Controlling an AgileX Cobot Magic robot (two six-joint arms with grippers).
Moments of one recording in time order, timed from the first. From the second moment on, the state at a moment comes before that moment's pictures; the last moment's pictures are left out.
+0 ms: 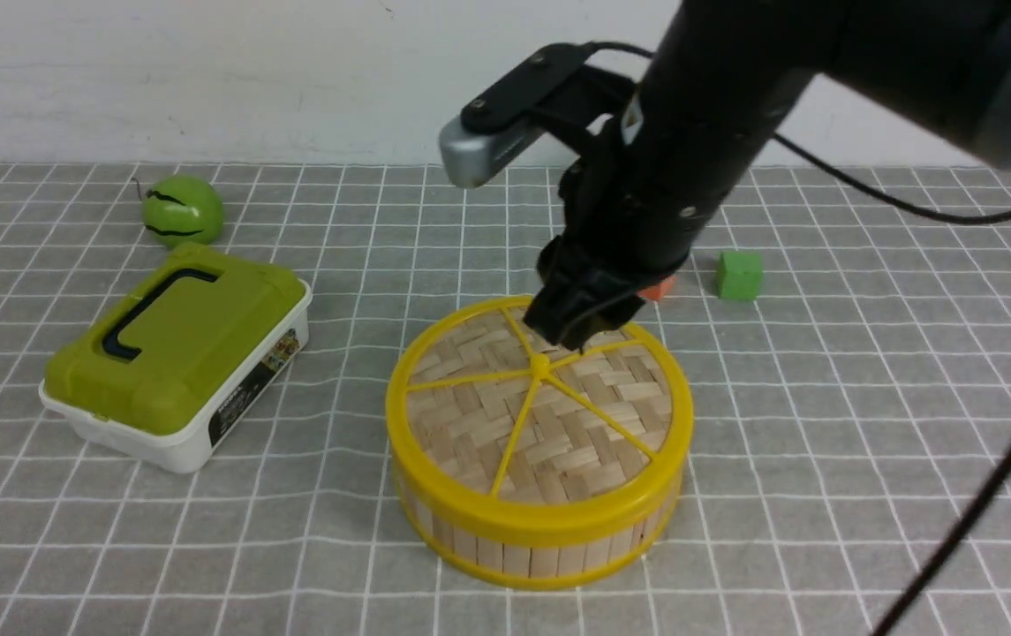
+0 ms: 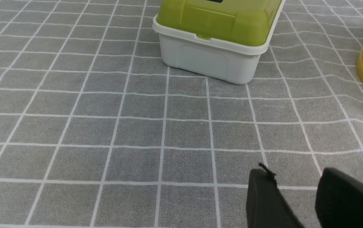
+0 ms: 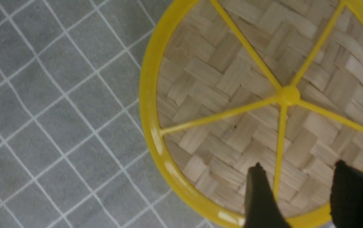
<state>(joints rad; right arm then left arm) 0.65 1.90 -1.92 0.09 1.25 -0.24 0.00 -0.01 0.03 0.00 0.36 -0.08</state>
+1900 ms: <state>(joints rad) 0.48 1.93 -2.17 0.05 1.25 -0.14 0.00 -0.01 0.03 0.00 0.36 -0.08</state>
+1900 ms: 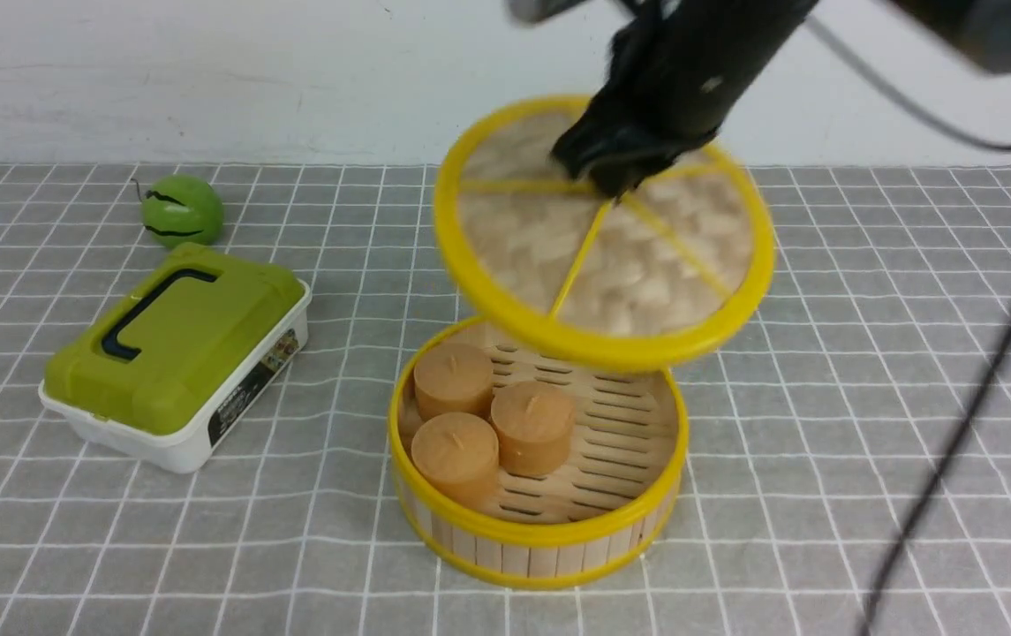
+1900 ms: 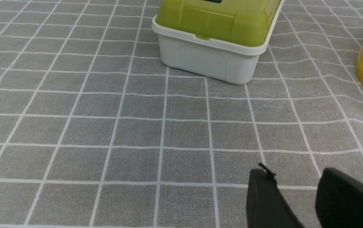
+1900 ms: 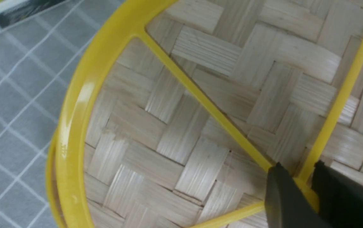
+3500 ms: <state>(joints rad) 0.11 1.48 -1.36 0.14 1.00 -0.17 0.00 -0.01 0.03 0.00 0.36 -0.08</state>
